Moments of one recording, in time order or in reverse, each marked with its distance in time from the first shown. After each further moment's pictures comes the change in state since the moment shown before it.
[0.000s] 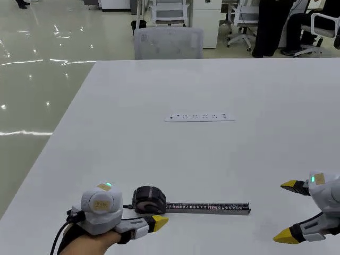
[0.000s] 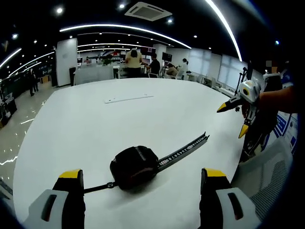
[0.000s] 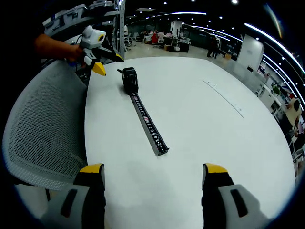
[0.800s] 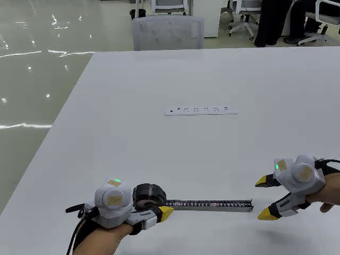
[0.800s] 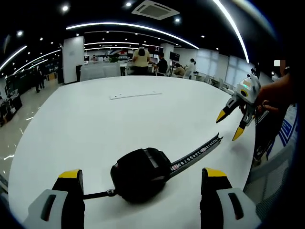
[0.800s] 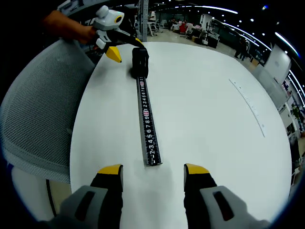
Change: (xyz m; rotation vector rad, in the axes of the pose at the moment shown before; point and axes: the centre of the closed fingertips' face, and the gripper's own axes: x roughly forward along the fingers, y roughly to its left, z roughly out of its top) left arm 0.034 0.012 -0.006 -0.027 0.003 0.062; right arm 0.064 -0.020 0.001 -0.214 0.138 0.164
